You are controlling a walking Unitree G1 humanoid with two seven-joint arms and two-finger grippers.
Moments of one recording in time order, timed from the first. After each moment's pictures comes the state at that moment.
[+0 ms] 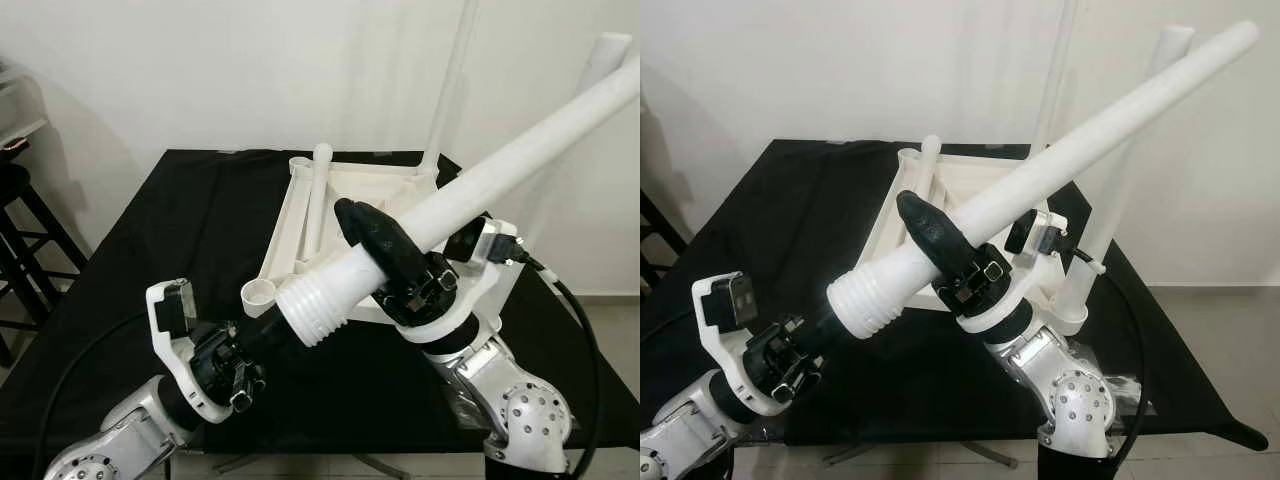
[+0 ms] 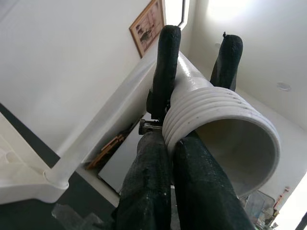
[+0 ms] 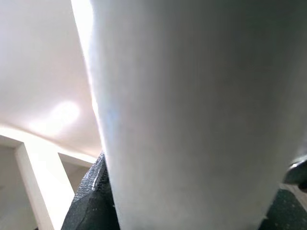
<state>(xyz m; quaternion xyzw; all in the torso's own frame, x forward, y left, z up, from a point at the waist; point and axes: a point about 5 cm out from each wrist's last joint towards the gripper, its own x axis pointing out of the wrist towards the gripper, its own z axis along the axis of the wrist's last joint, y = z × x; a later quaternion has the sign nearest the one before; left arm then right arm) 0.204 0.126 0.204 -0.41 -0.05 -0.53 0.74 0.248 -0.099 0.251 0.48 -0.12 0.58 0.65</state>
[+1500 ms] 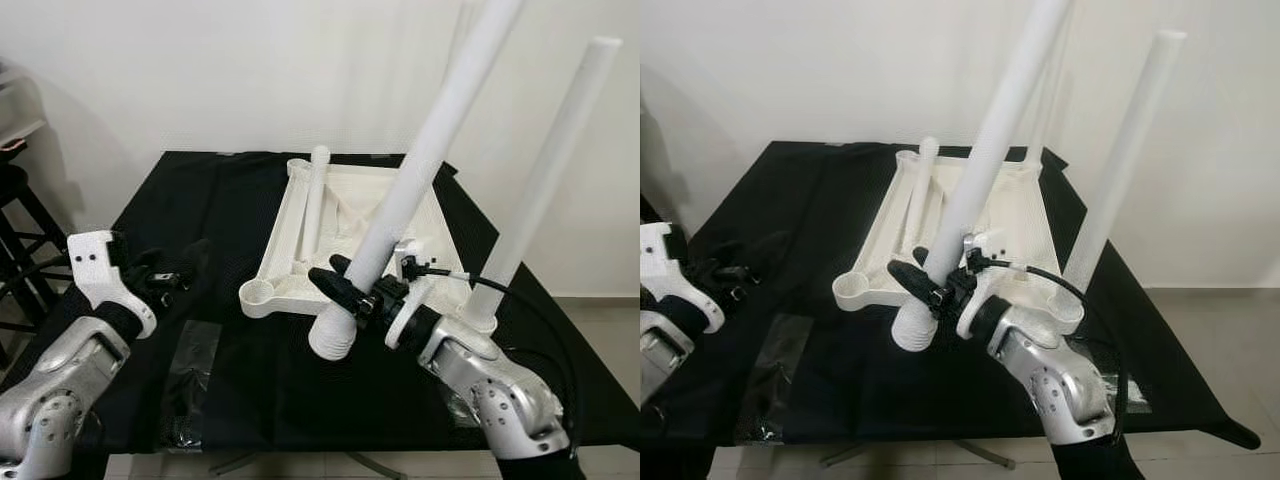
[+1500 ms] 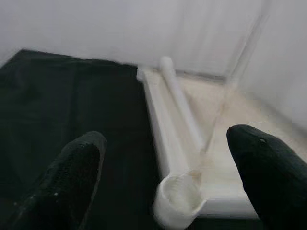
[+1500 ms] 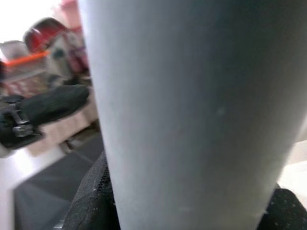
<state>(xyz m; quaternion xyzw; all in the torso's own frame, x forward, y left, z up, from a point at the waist) 0.275 0.212 0.207 -0.10 -0.03 -0.12 0.99 0.291 -0.112 0.187 0.11 0.00 0.37 0.92</state>
